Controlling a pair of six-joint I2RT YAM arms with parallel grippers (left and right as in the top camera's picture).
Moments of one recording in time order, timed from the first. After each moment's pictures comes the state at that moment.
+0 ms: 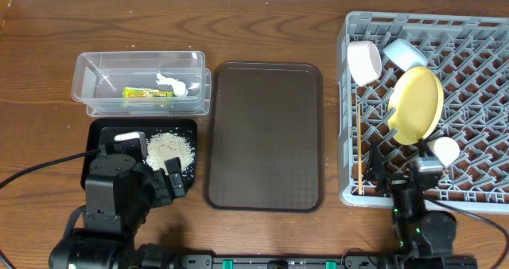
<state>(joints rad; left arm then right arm) -0.13 0.64 0.94 -1.12 -0.06 -0.31 0.05 0.01 0.01 -0.01 -0.04 0.08</state>
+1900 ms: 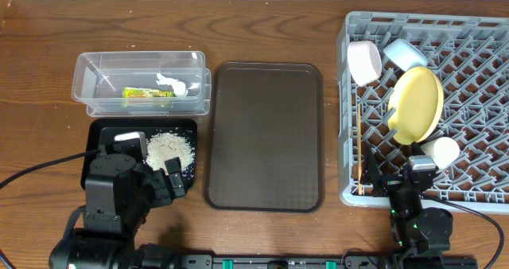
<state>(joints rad) -0.13 0.64 0.94 -1.12 -0.06 -0.31 0.05 0.02 0.01 -0.07 -0.06 0.08</state>
